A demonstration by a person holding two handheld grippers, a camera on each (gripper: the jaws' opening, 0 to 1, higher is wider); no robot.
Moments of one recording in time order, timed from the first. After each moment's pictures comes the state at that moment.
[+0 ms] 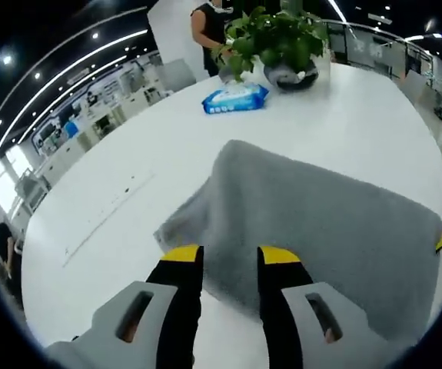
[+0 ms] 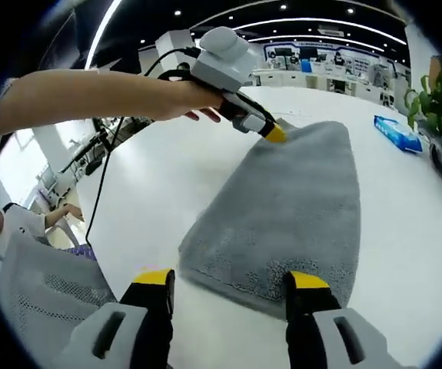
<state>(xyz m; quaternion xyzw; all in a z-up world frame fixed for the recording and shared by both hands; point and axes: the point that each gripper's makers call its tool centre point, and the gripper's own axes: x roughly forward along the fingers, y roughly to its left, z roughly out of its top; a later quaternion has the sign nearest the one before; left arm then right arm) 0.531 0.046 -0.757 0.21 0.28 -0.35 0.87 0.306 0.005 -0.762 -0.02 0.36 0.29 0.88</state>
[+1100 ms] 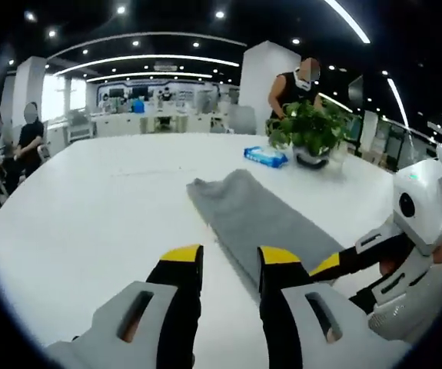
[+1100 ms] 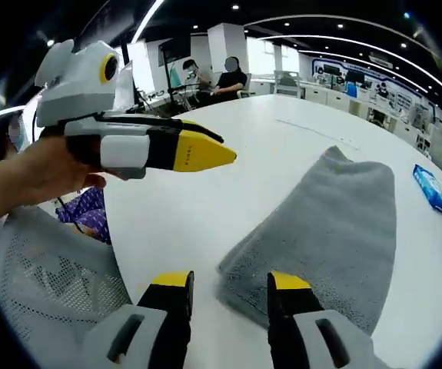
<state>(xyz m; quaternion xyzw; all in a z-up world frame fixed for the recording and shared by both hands) 0.348 0.130 -0.712 -0.04 0.20 -0.20 0.96 0.289 0.057 -0.773 -0.11 0.36 0.40 0.84</state>
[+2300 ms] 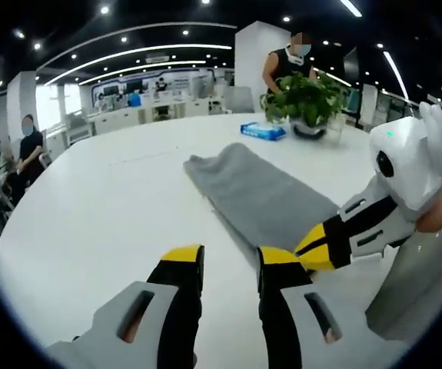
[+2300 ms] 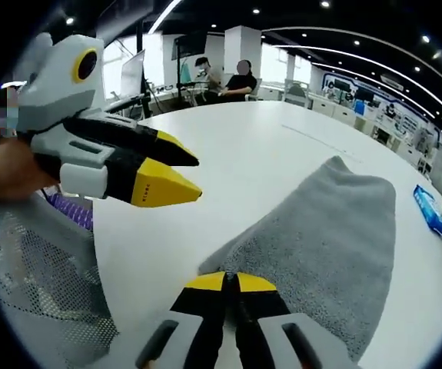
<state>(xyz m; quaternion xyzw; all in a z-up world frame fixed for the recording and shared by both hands) 0.332 0.121 -0.736 0.04 0.25 -0.21 0.95 0.308 0.052 -0.779 -0.14 0.33 0.40 0.84</state>
